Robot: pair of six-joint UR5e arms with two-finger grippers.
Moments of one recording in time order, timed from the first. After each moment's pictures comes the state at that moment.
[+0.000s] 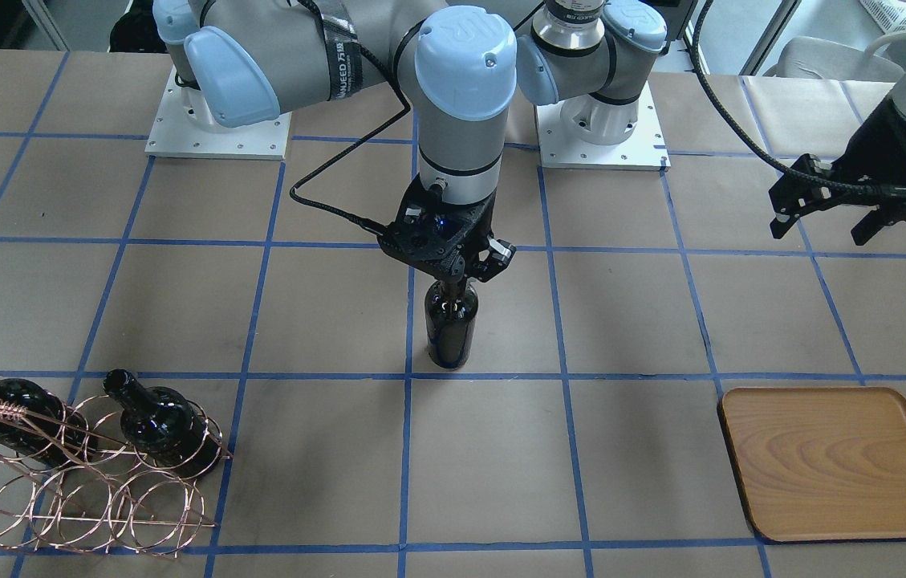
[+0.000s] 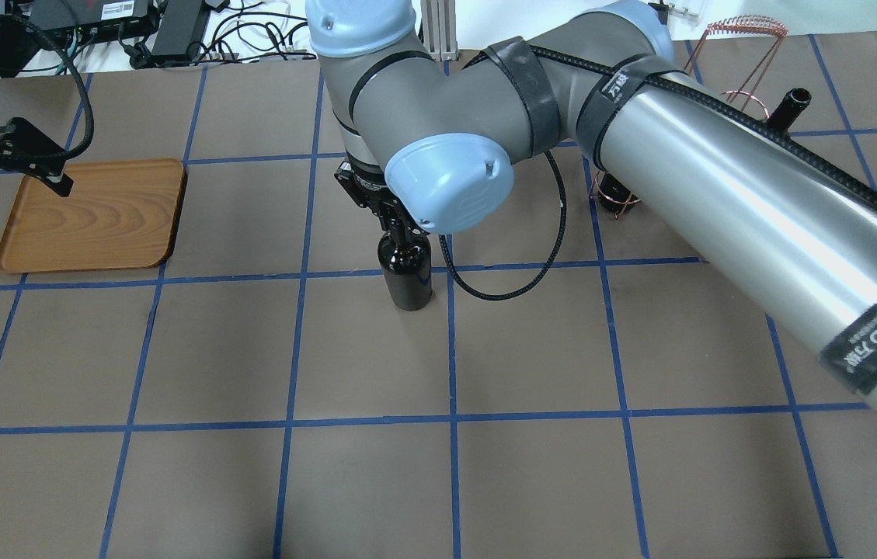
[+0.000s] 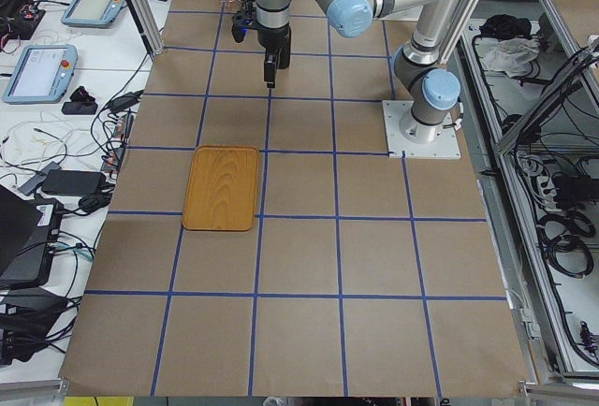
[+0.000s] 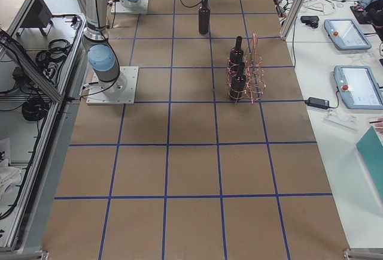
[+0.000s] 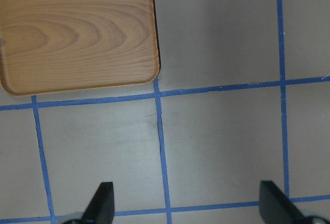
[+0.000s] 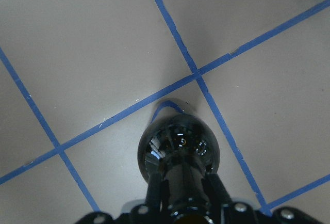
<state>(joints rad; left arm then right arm) -1.18 -1.56 -1.60 -1.51 1.58 0.47 2.06 -1.20 1.40 -1.81 -1.56 0.98</state>
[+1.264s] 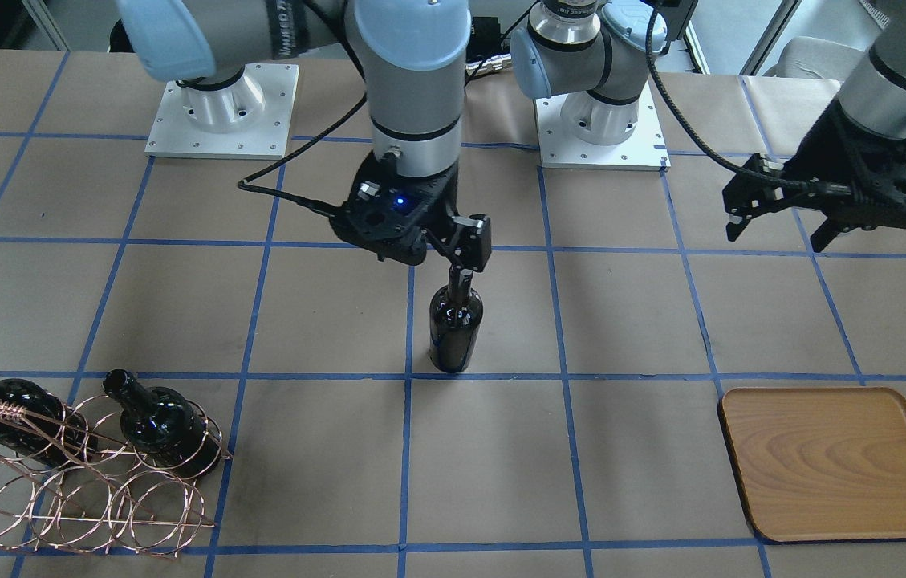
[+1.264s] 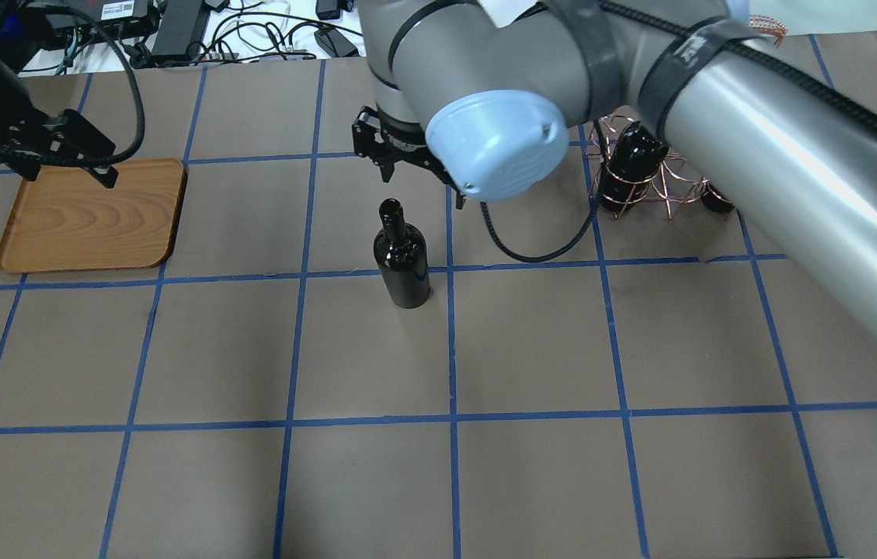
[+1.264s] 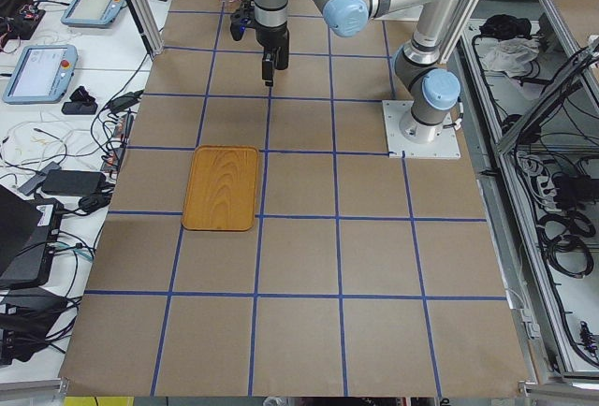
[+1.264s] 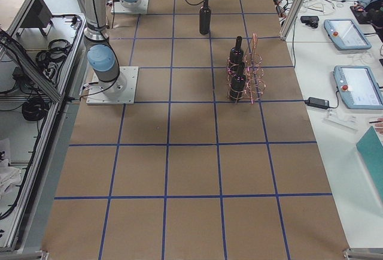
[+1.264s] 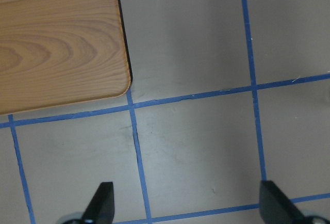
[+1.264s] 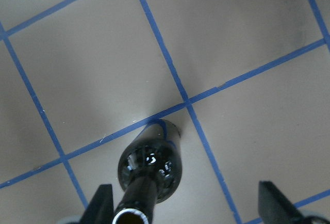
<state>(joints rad) -1.32 -1.56 -1.59 -1.49 1.57 0.41 1.96 -1.29 1.39 -1.75 -1.57 0.78</state>
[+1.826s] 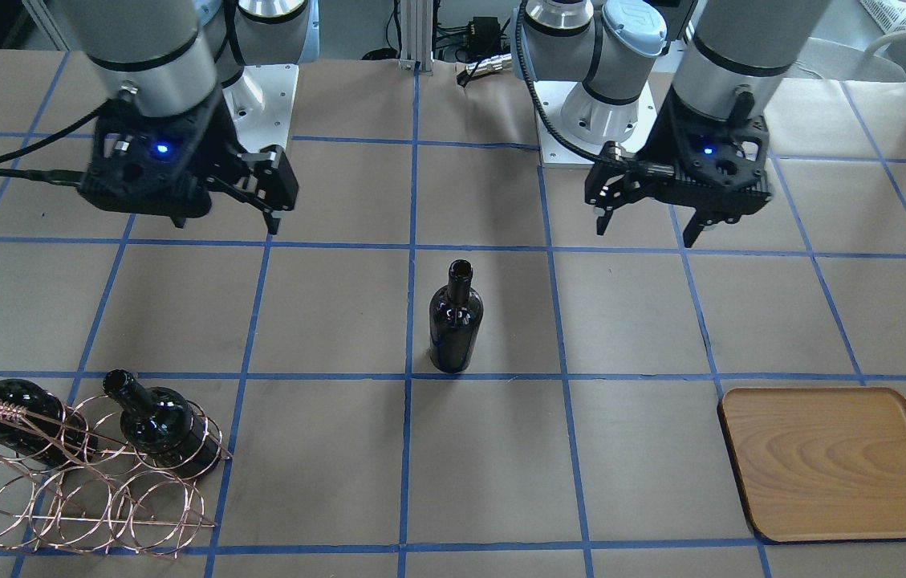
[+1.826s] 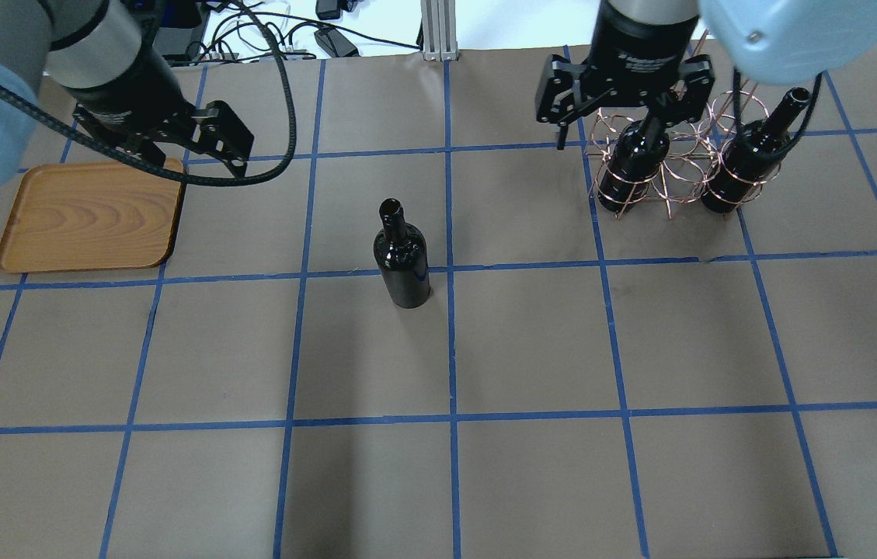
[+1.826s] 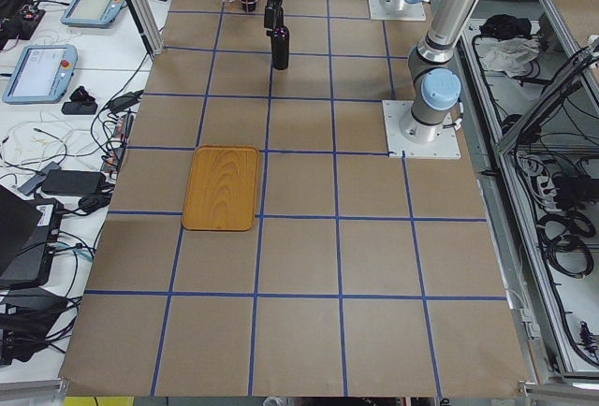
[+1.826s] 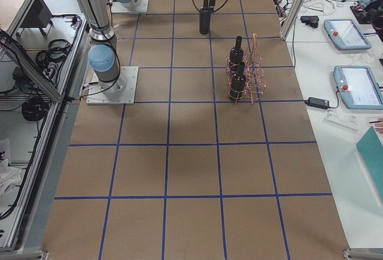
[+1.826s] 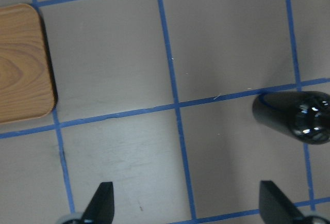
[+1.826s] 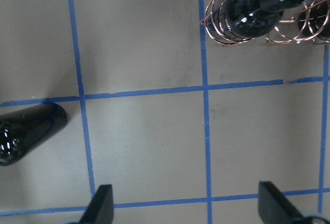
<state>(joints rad) -1.59 -1.58 -1.59 -1.45 1.56 0.12 1.65 -1.47 1.41 -1.51 -1.57 0.13</state>
